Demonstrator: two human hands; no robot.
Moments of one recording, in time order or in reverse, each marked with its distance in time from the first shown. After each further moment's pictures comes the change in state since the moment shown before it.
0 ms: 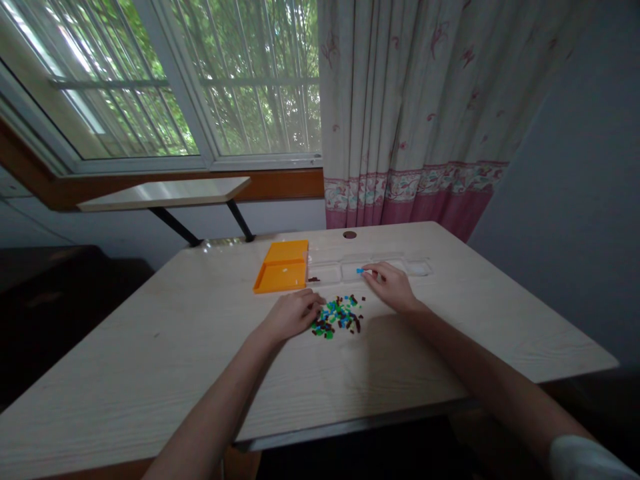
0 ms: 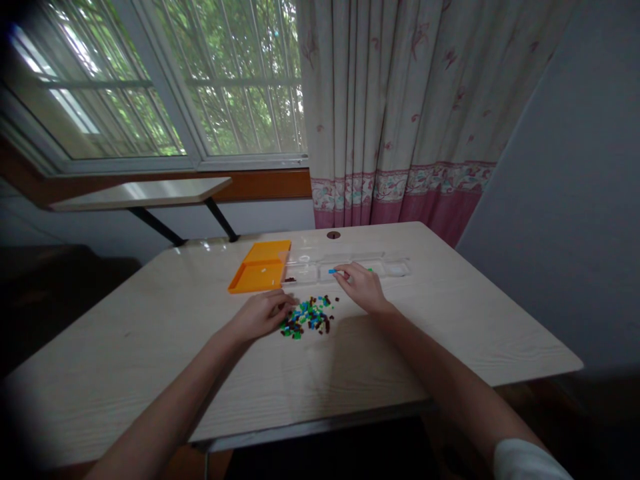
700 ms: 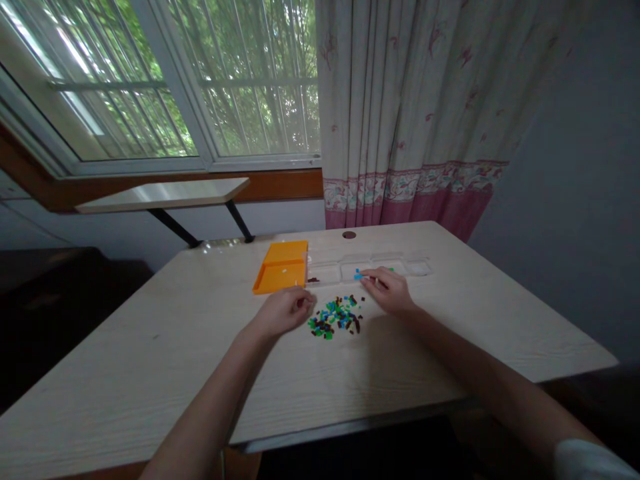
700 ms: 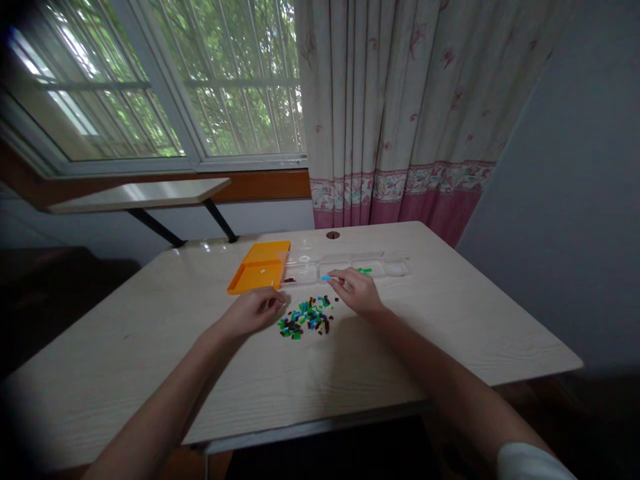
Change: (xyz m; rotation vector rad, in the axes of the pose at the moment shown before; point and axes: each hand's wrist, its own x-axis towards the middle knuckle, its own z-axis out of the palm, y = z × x) left_hand -0.002 -0.012 -0.009 -0.133 0.029 -0.070; right_hand -0.005 -0.014 0.001 0.160 0.138 -0.133
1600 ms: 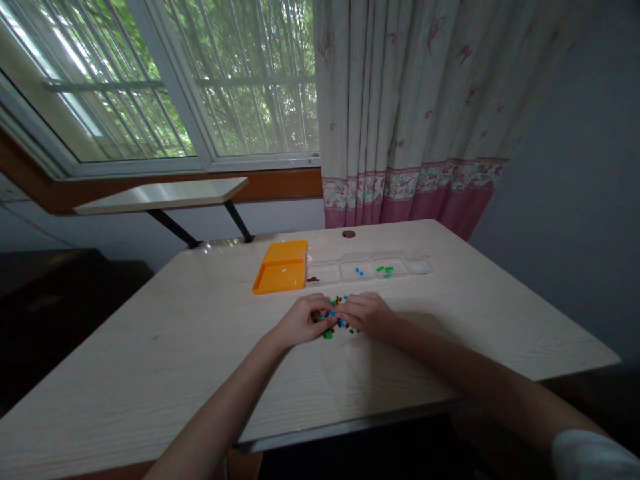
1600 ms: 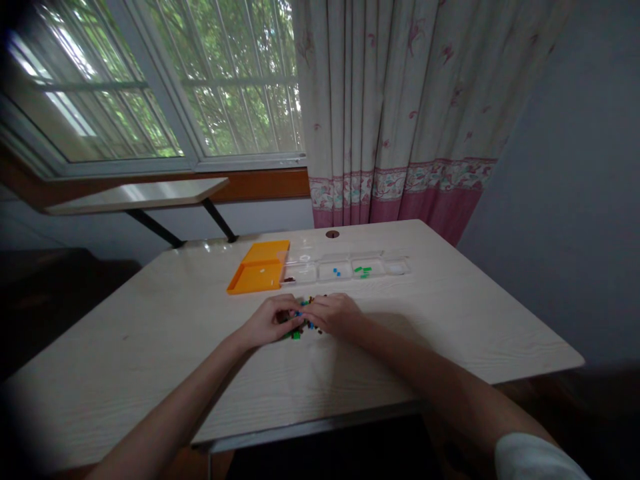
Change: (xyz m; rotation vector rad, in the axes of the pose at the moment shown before) left_hand 0.005 0.030 0.024 -0.280 0.003 0.171; right_hand -0.021 -0.025 0.025 -0.141 -0.419 -0.285
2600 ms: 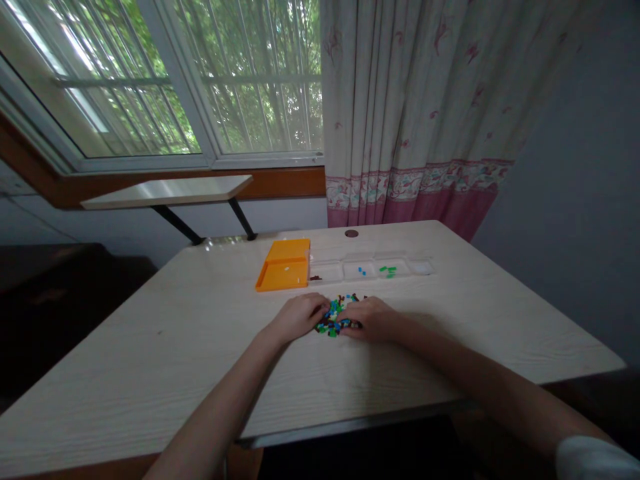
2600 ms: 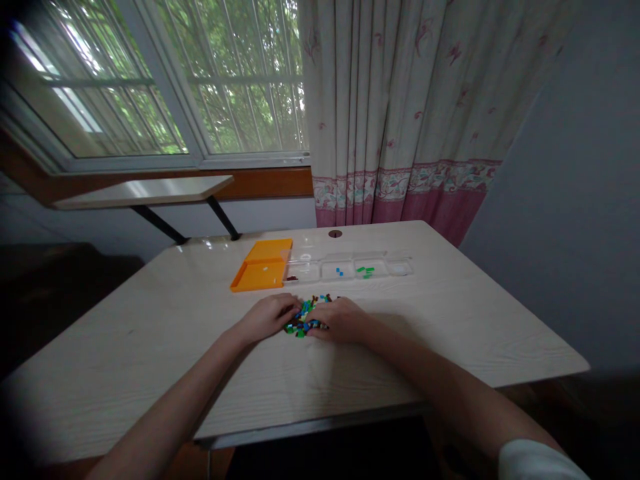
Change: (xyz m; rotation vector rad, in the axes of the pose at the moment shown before) left_hand -0.002 -0.011 -0.008 0.316 -0.121 -0.115; right_hand 0.000 -0.004 -0.010 0.126 -0.273 0.022
